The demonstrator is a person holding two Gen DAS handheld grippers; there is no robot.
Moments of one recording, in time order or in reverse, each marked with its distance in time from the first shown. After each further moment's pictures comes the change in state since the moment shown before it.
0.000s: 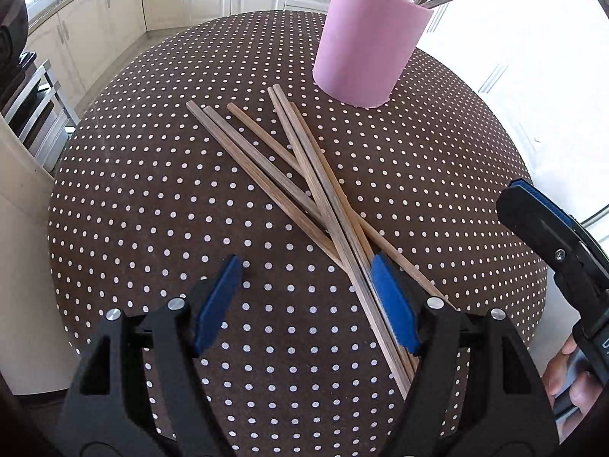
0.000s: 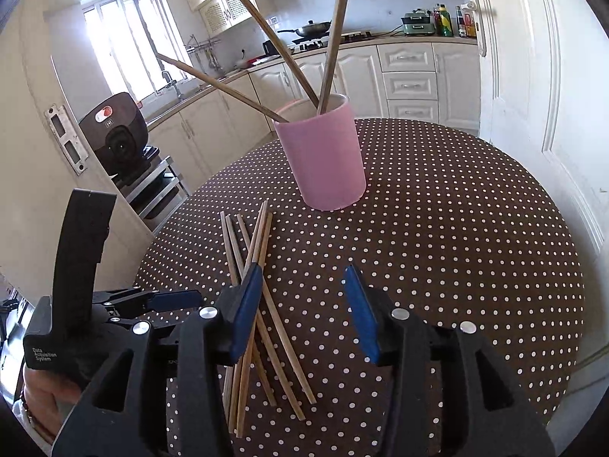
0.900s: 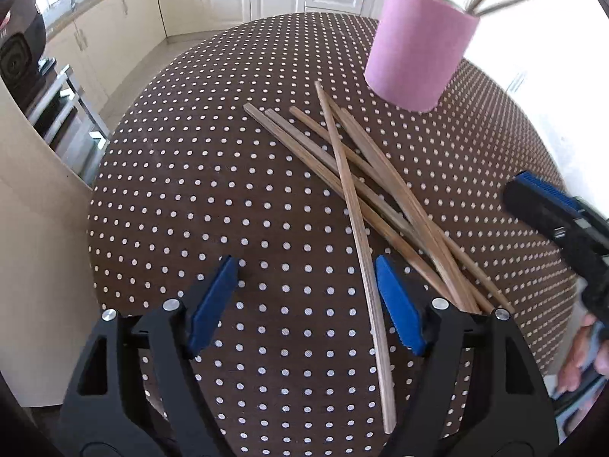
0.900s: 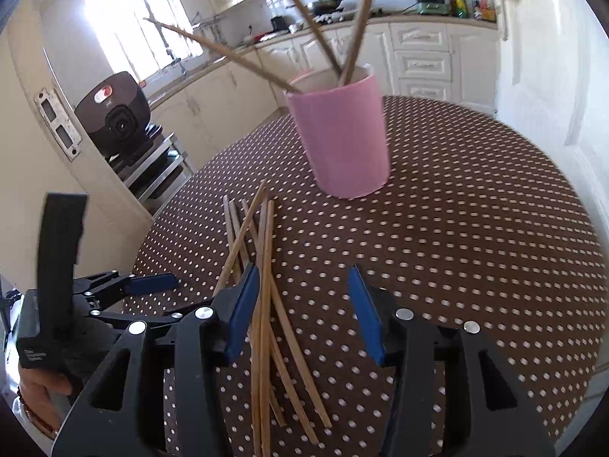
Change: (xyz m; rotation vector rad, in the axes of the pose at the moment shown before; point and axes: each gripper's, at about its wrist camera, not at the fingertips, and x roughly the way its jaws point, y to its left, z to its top) left arm -0.013 0.054 0.001 0.002 -0.007 0.086; right arm 0.038 0.015 0.012 -0.019 0.113 0.039
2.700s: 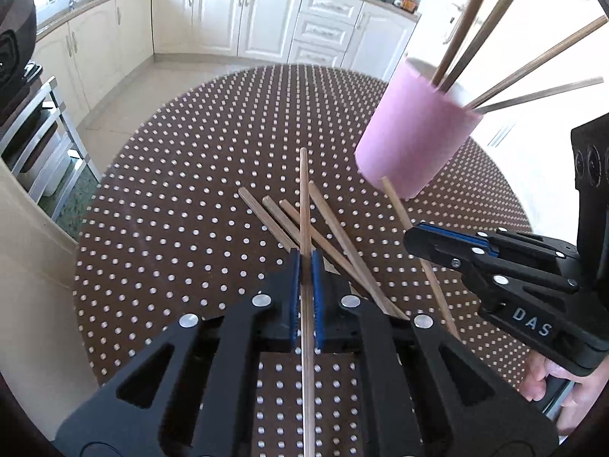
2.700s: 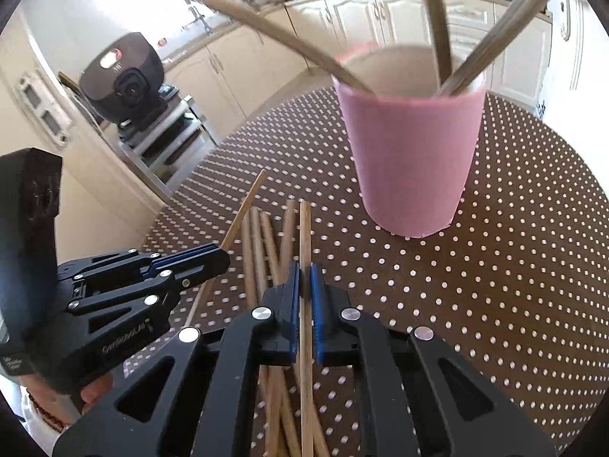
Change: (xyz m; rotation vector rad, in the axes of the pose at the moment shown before) left arm 0.004 0.017 0.060 -0.044 -0.143 -0.109; right arm 0.055 0.014 0.052 -0.081 0.147 0.082
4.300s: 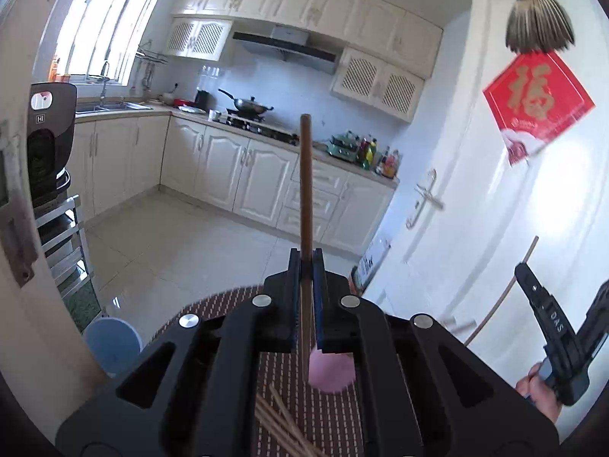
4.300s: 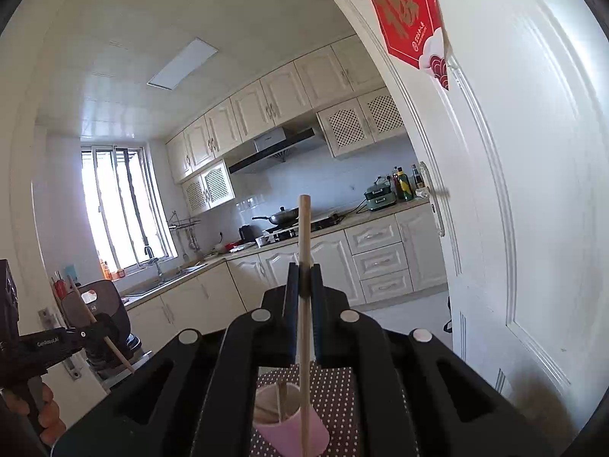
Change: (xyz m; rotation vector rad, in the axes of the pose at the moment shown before) left arm -0.160 -0.013 0.082 -0.095 -0.630 -0.052; right arm -0.194 -0.058 0.008 0.129 -0.988 -0.232
